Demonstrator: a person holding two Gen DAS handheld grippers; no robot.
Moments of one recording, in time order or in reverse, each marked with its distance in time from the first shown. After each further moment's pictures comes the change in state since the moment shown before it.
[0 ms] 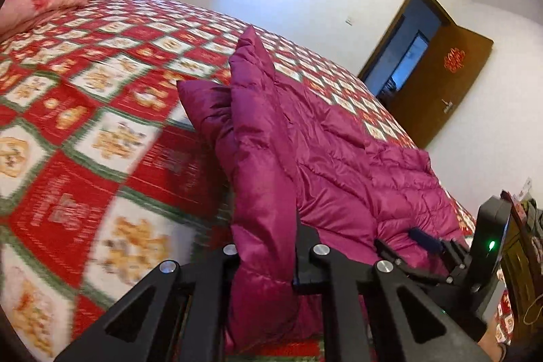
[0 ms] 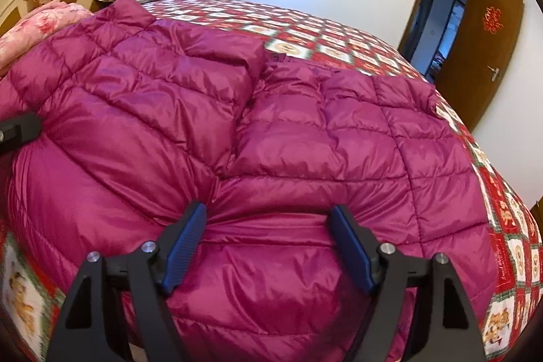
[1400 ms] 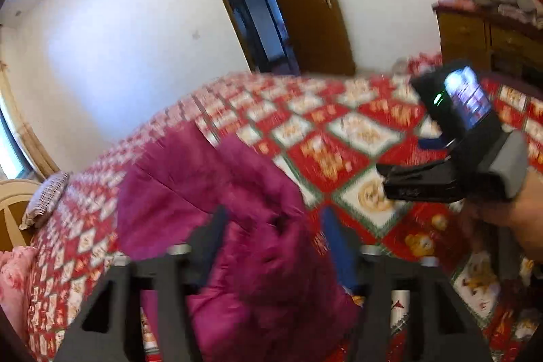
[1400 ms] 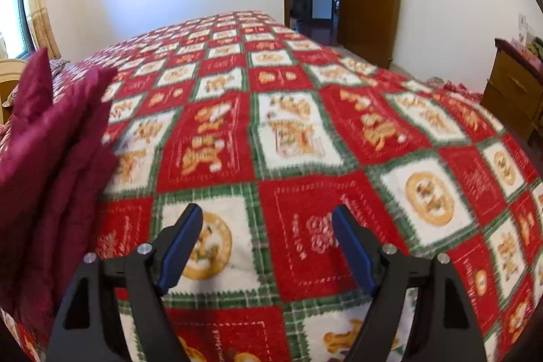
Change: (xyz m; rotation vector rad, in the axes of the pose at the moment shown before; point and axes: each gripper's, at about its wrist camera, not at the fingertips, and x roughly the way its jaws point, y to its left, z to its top) left arm 0.002 -0.296 -0.045 0.915 -0.073 -0.017; right arm -0.029 -0.248 -0.049 0.469 0.019 -0.192
